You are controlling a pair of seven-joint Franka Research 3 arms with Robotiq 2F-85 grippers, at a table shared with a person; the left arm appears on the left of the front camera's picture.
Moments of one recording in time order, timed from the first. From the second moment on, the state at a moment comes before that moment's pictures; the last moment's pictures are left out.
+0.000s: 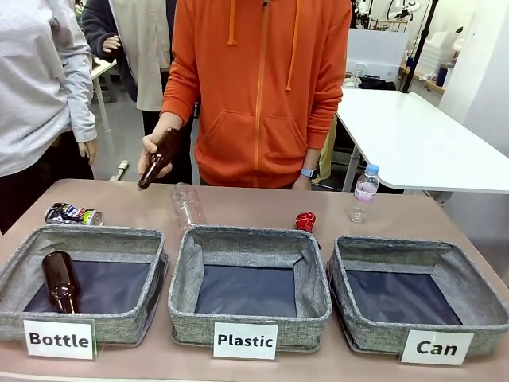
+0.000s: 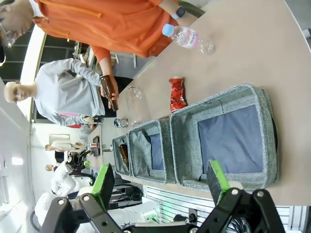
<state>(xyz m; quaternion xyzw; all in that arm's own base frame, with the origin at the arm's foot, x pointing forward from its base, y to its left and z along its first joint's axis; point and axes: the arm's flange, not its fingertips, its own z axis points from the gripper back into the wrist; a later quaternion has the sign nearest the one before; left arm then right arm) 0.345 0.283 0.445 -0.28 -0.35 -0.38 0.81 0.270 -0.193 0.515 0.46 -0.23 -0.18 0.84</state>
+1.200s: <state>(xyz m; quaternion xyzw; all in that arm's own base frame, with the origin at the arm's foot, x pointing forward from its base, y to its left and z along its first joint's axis) 0.376 0.270 0.450 -0.31 -0.35 -0.39 0.79 0.270 -0.193 0.515 0.46 -0.23 -0.18 0.84</state>
